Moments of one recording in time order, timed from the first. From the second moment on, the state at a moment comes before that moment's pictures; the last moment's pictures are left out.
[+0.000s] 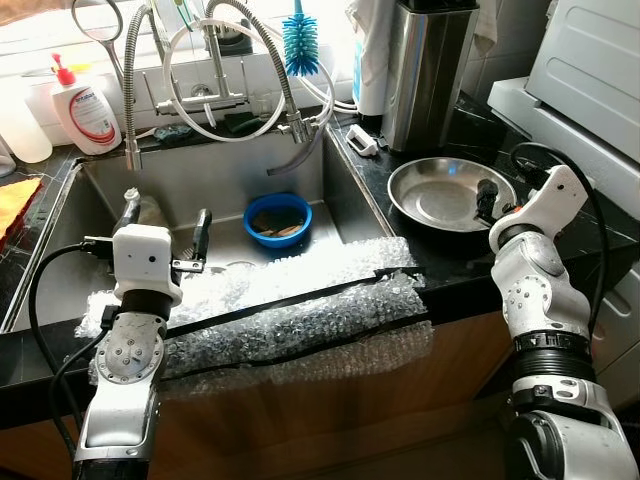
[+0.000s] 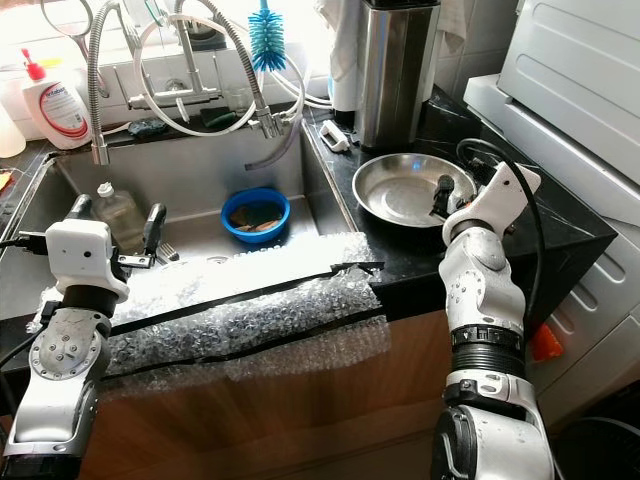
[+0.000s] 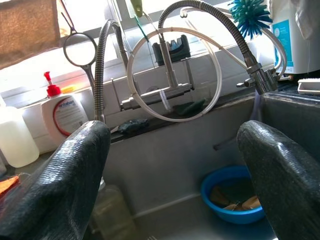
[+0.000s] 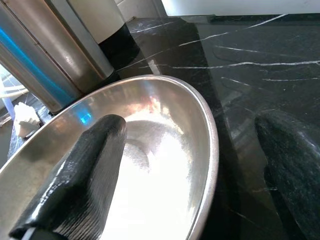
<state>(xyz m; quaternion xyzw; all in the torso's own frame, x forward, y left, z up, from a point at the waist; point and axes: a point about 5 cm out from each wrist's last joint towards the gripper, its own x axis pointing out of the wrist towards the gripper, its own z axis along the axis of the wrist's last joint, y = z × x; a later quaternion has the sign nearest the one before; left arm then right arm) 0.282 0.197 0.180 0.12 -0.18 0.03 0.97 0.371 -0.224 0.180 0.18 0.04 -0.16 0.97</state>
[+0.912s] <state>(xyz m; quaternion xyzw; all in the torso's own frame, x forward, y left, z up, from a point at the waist) 0.283 0.193 0.182 0.13 -0.19 0.02 0.97 0.373 -0.216 0.168 0.18 0.07 -0.15 0.97</state>
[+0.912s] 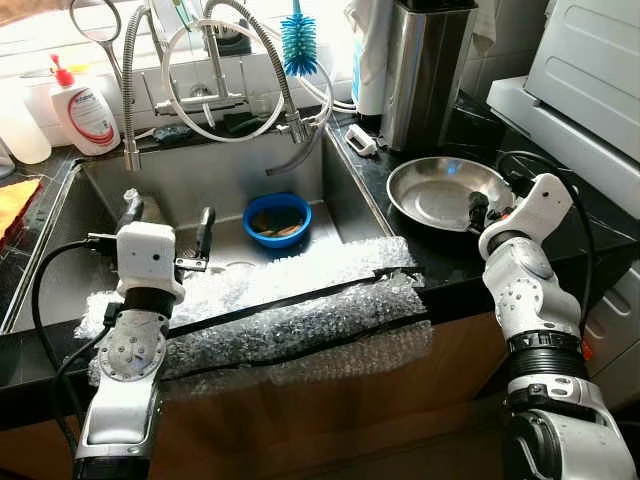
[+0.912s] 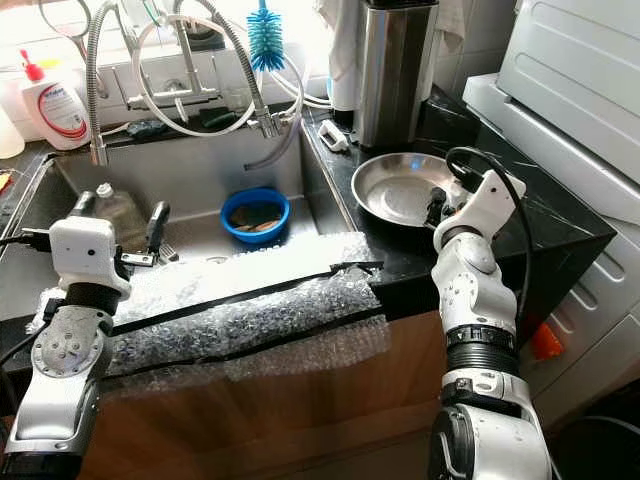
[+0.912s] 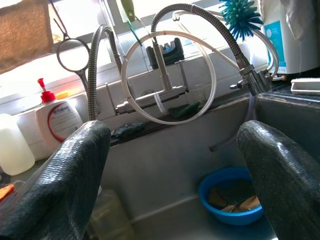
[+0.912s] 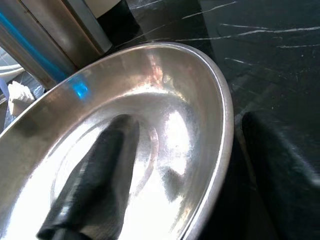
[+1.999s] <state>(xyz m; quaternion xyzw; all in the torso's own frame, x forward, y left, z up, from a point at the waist) 0.286 0.181 0.185 0.19 -0.19 -0.01 0.96 0.377 -0.202 0.172 0.20 0.04 -0.14 0.97</state>
